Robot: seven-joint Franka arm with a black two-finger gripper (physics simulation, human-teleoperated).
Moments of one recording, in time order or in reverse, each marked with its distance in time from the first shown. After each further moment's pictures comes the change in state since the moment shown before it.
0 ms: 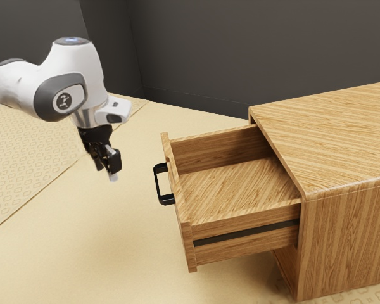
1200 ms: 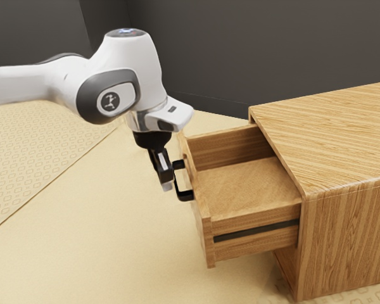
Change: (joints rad) arm -0.022 0.049 -0.284 0.116 -0.143 -0.013 0.189
